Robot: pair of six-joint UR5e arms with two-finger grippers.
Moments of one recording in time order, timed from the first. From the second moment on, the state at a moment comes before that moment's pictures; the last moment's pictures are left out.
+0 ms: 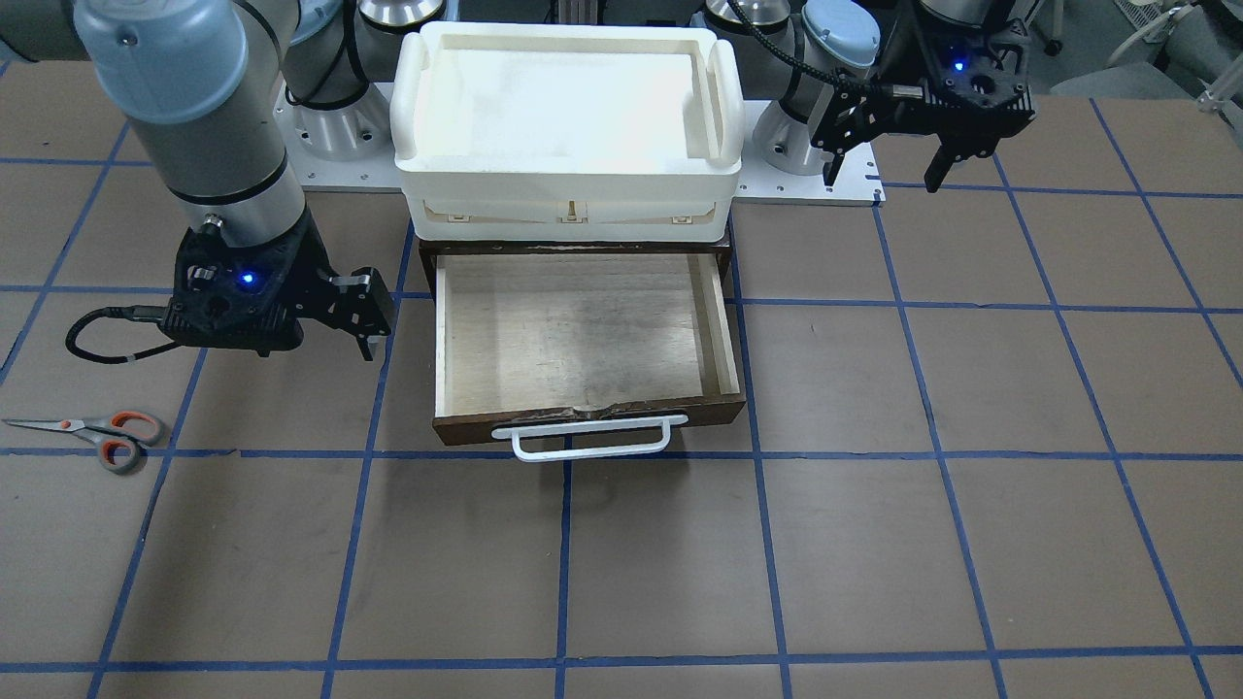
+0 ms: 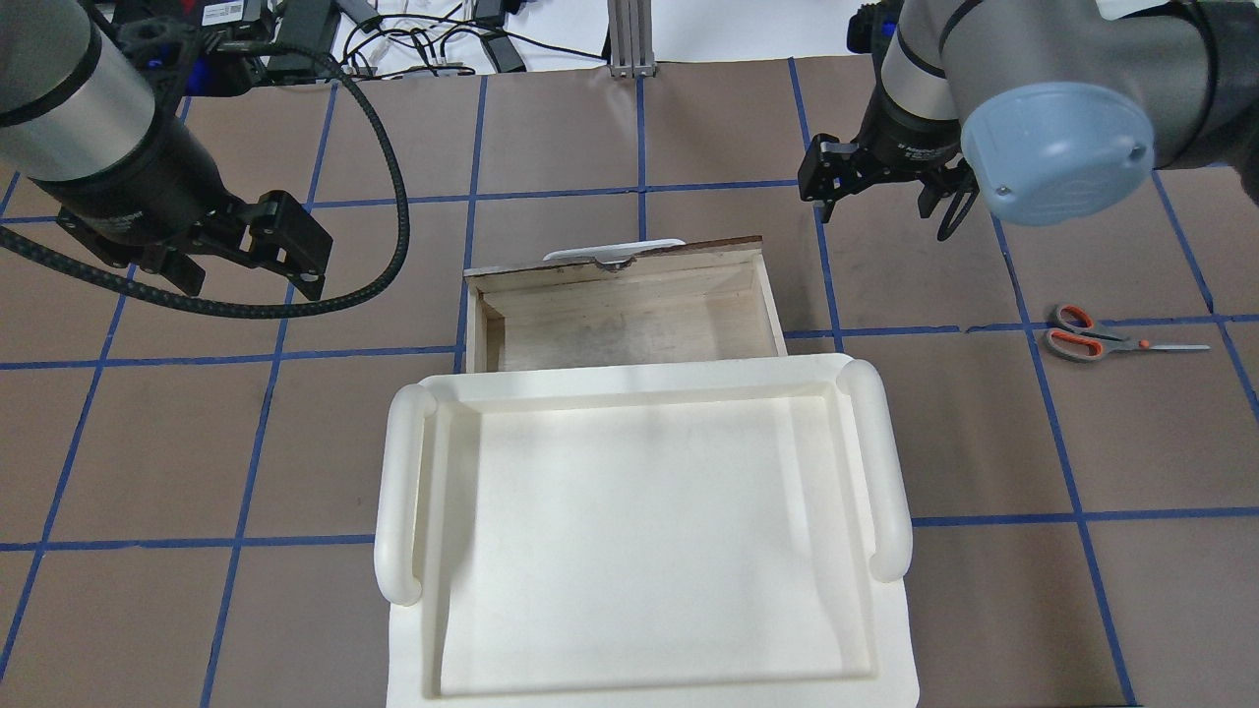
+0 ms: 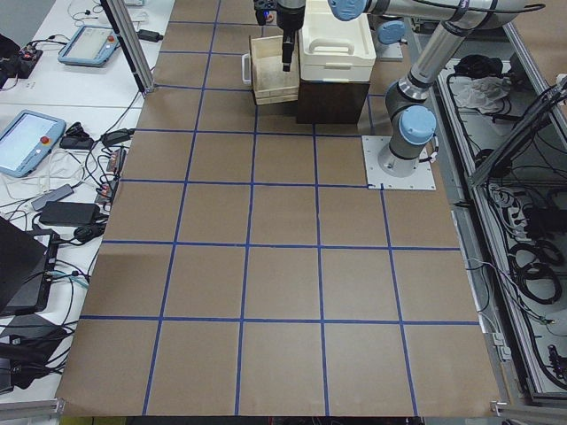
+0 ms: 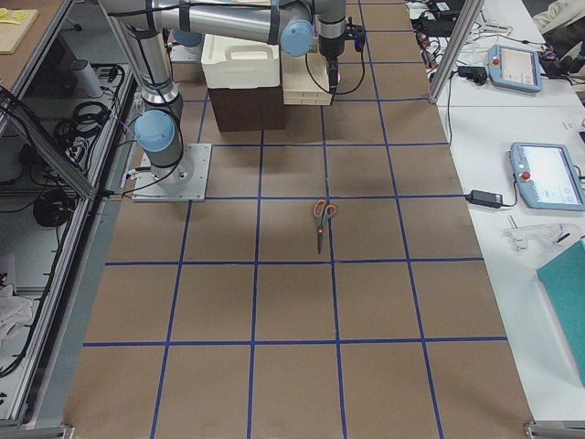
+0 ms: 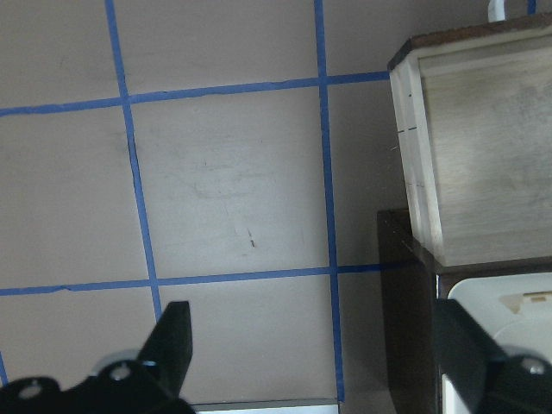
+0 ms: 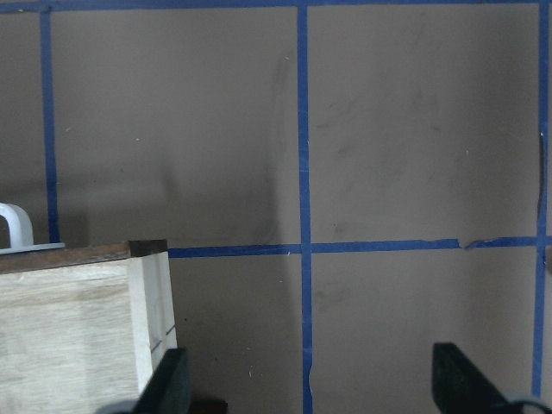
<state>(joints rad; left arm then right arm) -1.51 -1.40 -1.64 -1.63 1.60 0.14 1.59 -1.45 1.64 -1.82 -1.62 0.06</state>
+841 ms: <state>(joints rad) -1.51 -1.40 -1.64 -1.63 1.60 0.13 1.34 -1.40 1.65 -1.78 -1.64 -0.74</state>
